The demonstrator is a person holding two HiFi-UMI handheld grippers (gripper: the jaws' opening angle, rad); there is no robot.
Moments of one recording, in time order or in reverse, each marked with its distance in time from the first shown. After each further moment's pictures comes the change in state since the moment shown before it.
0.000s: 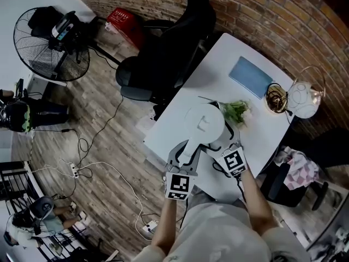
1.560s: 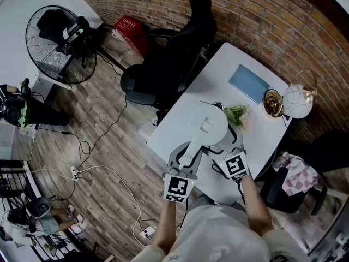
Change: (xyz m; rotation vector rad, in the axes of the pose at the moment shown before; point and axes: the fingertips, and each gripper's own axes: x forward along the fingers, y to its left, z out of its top) left arm -0.030 -0.017 0.035 0.020 -0.135 -0.030; right arm -0.033 0.008 0.038 -0.066 -0.052 -0.049
